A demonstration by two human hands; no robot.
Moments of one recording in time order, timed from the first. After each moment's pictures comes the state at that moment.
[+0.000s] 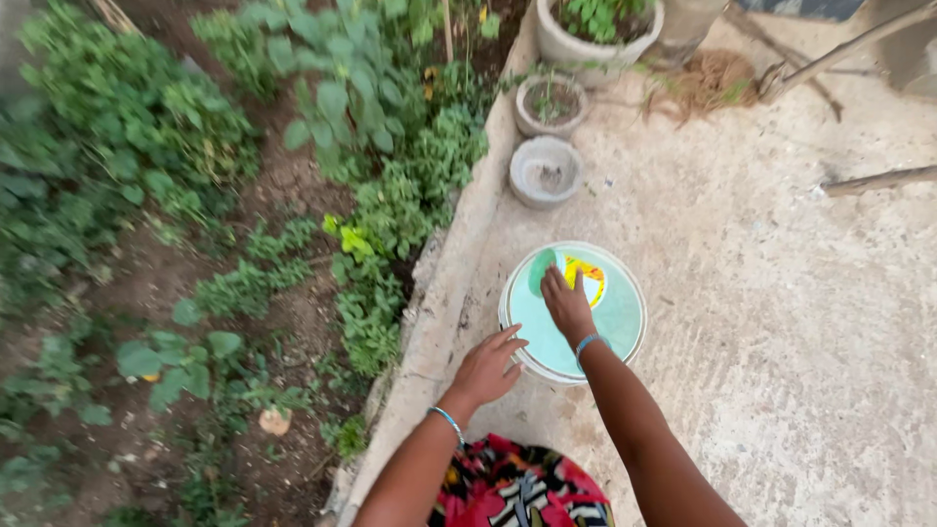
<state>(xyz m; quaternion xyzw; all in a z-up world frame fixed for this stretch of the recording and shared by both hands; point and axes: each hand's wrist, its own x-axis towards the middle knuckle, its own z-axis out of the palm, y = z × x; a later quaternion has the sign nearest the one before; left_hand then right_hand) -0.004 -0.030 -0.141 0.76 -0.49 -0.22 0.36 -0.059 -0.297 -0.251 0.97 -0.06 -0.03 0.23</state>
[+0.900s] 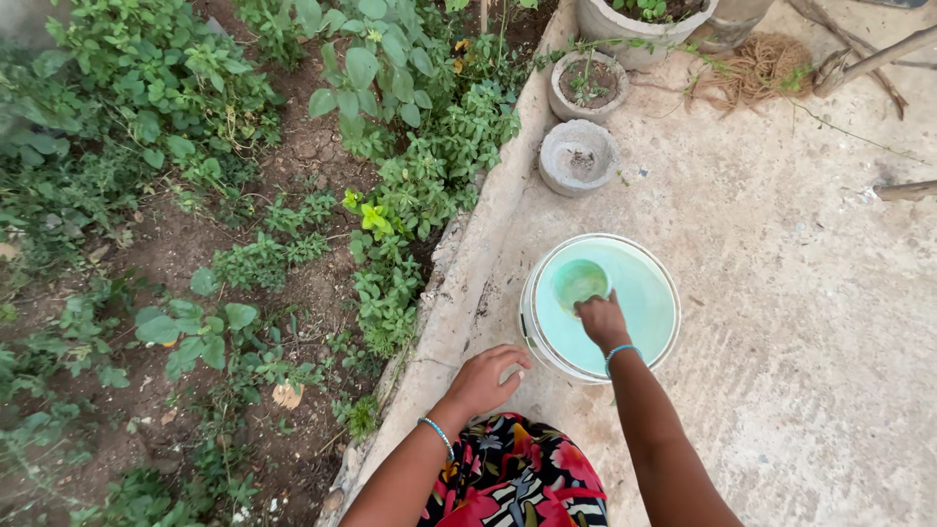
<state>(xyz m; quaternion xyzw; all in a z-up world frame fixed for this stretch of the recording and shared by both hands) 0.002 0.014 -0.123 0.74 -0.43 -0.29 0.43 -0.084 -0.300 -0.275 0.99 -0.14 -0.09 0.00</state>
